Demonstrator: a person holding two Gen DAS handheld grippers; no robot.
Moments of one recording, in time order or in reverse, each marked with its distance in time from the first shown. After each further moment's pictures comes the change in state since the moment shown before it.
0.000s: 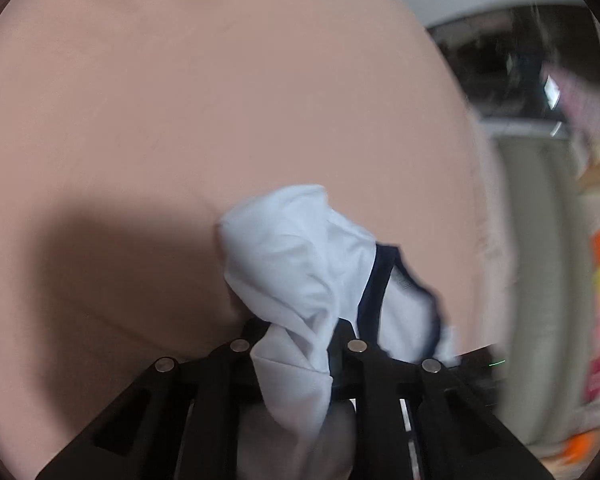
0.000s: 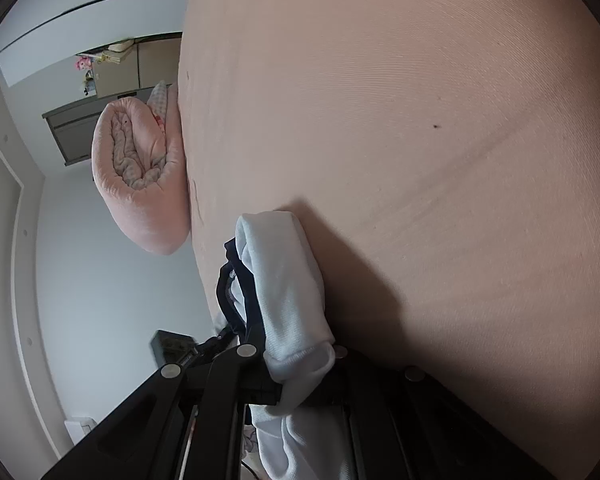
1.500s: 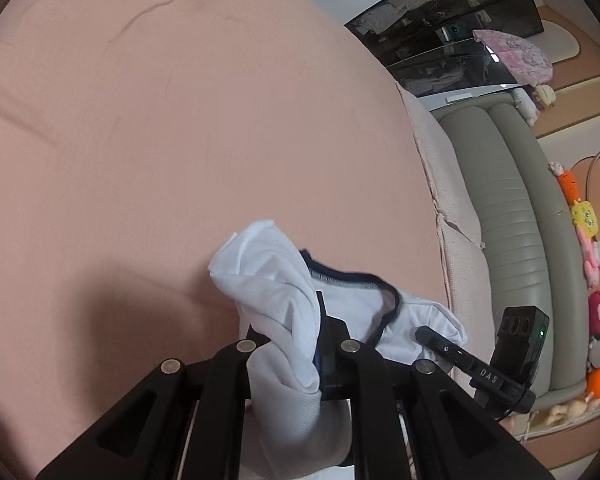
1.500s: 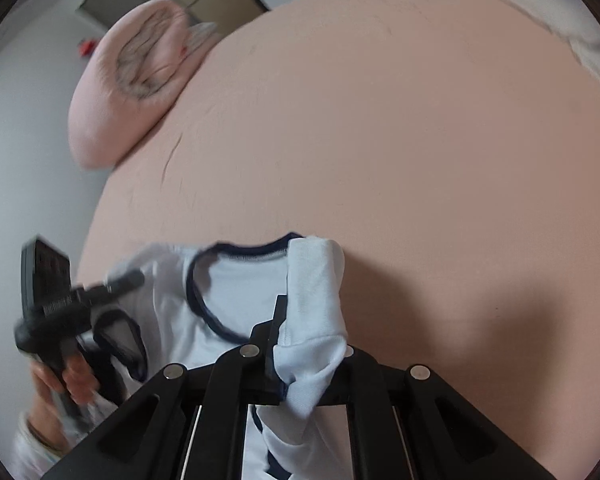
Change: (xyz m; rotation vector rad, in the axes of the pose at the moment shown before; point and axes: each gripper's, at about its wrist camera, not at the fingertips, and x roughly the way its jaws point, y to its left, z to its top) left arm -0.011 -0.073 0.000 0.280 -0.043 -0.031; right arm -0.016 0.144 -0.059 -0.662 -0.137 -0.536
